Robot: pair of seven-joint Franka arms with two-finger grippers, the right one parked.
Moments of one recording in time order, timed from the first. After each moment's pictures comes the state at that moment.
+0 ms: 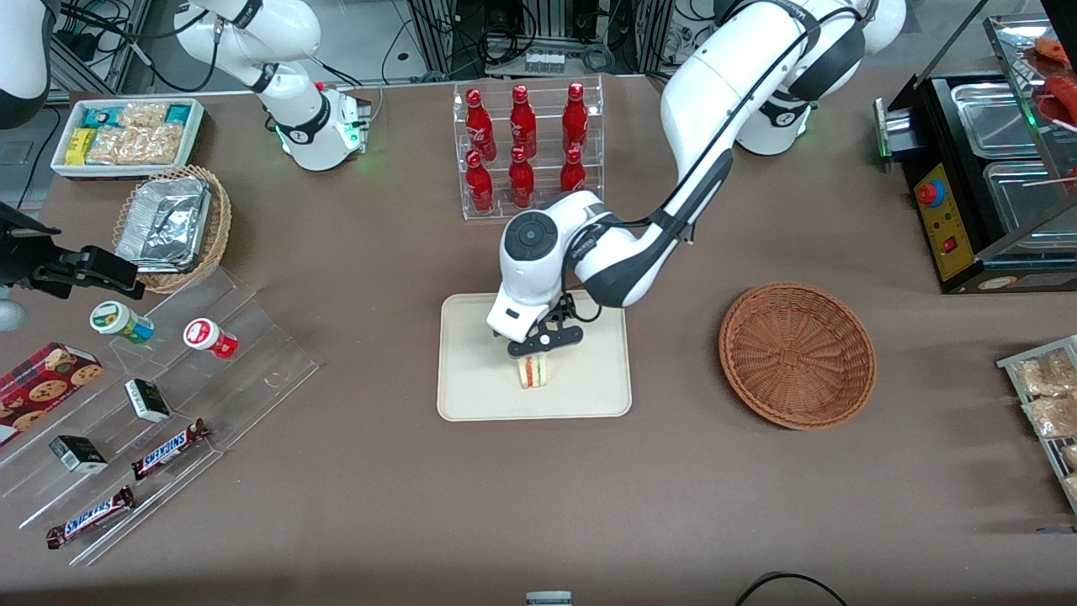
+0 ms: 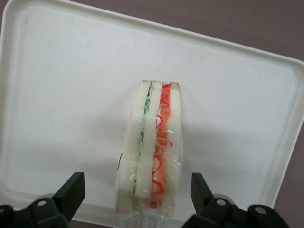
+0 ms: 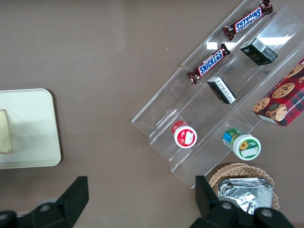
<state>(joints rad) -0.56 0.82 -0.35 -1.35 0.30 2.15 -1.19</state>
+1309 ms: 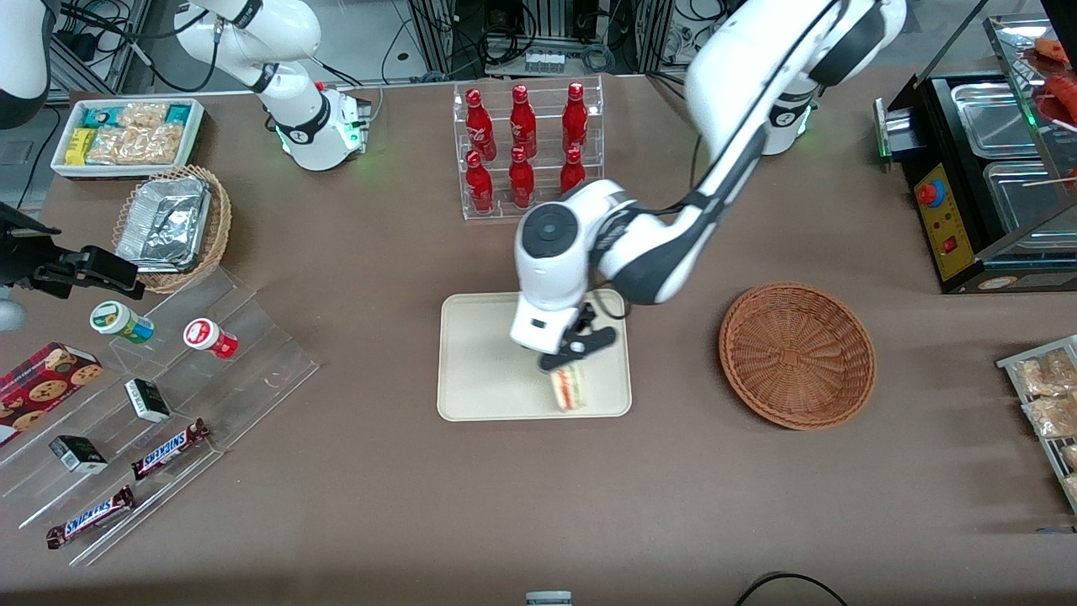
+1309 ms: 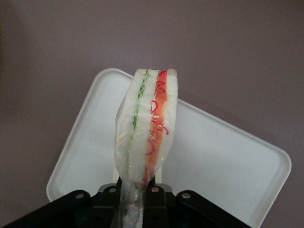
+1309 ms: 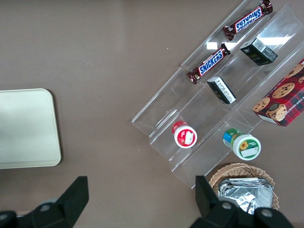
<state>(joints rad) -0.47 0.69 -0.31 -1.28 0.28 1.99 -1.35</state>
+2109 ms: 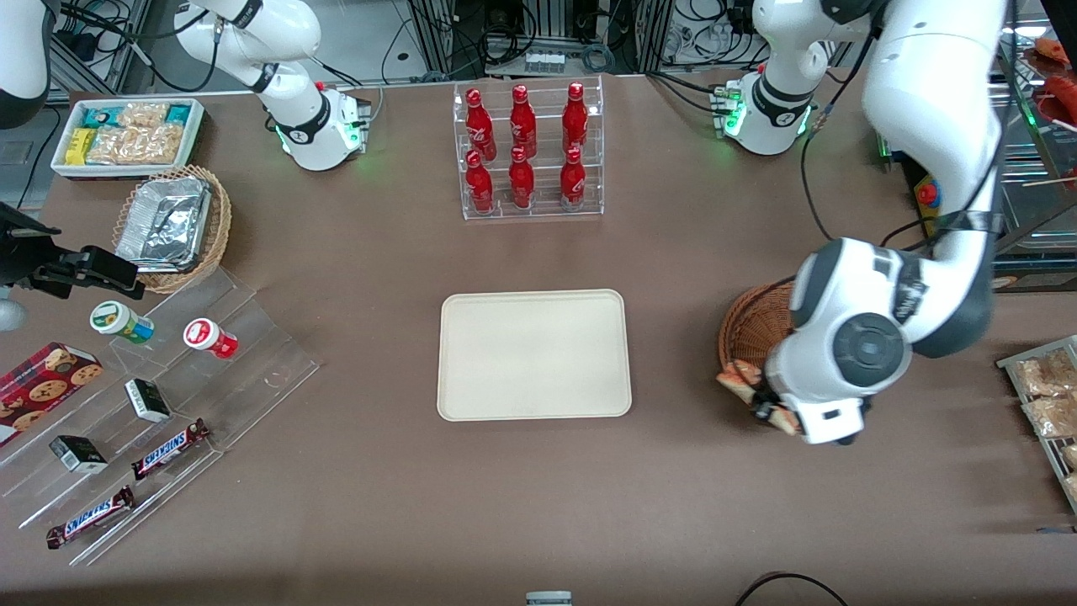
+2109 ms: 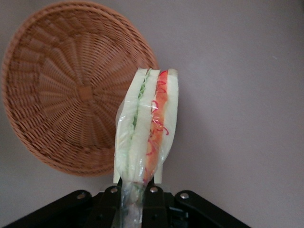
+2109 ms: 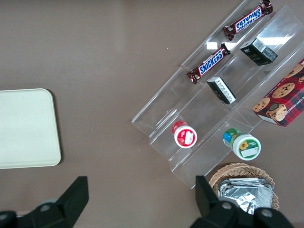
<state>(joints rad) -0.02 0.58 -0.29 -1.41 0.19 1.79 -1.40</state>
